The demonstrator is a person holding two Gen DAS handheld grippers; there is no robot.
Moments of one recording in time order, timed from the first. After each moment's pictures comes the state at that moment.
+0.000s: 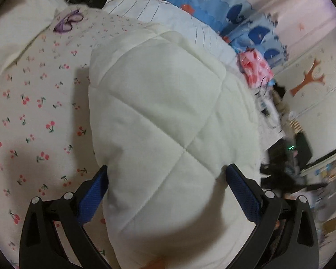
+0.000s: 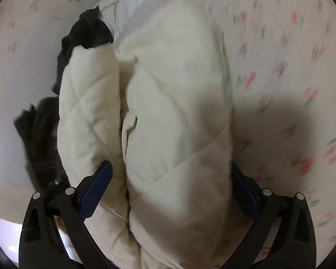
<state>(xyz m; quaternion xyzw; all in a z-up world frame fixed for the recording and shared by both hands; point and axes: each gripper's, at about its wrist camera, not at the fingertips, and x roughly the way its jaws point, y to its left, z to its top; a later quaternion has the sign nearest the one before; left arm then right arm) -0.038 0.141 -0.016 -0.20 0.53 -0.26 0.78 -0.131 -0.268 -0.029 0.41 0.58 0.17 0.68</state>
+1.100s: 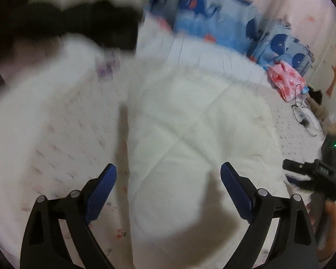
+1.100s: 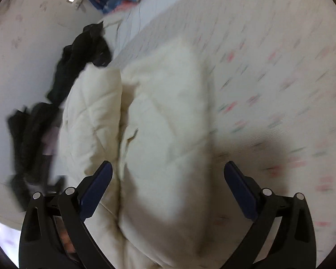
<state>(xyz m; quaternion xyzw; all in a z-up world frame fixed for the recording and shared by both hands) -0.119 0.098 0.047 -0.03 0.40 -0.12 0.91 -0.171 -0.277 0.040 0.24 0.51 0.06 0.82</state>
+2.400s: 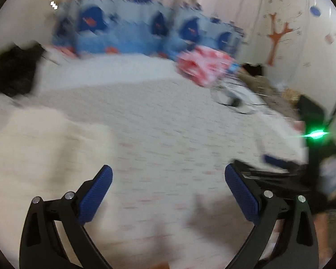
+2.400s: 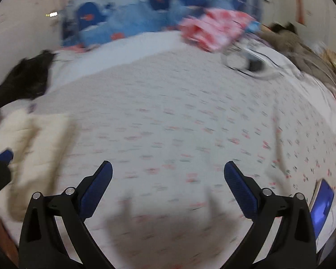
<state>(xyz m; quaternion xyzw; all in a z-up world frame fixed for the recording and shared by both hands) -0.181 -0.149 0.081 0.02 0.36 -0.24 0.90 -0.270 -0.421 0.113 0.07 0.42 -0.08 0.90</state>
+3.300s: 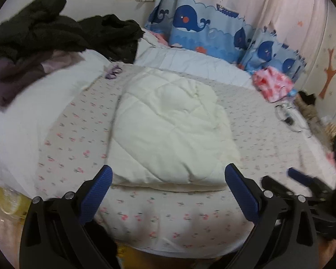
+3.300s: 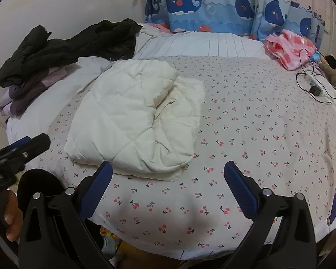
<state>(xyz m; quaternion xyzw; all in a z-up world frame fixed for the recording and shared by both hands) -0.264 0.063 0.097 -0.08 0.41 -0.09 0.91 -0.340 -0.196 0.139 0.03 0.44 0.05 0.90</state>
